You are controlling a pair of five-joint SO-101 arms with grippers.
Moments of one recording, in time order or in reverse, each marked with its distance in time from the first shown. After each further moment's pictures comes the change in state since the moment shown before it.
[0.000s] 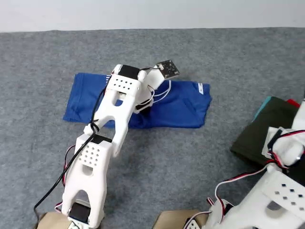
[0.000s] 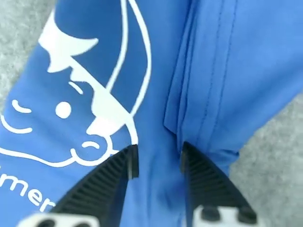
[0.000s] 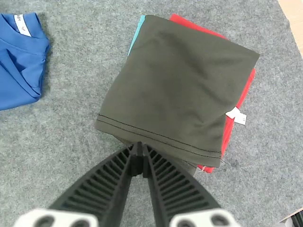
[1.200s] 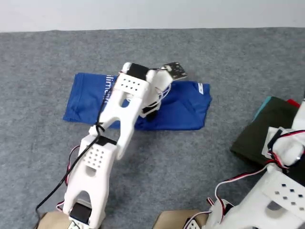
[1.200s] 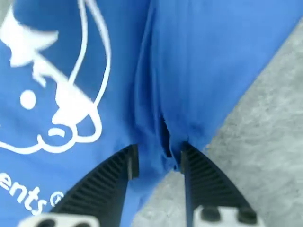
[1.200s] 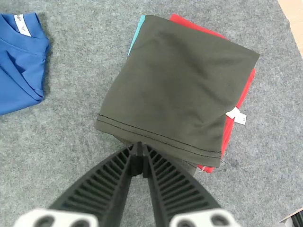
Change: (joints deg) left arm 2.4 0.0 -4.0 9.6 5.6; right arm 0.0 0.0 0.0 0.0 0.0
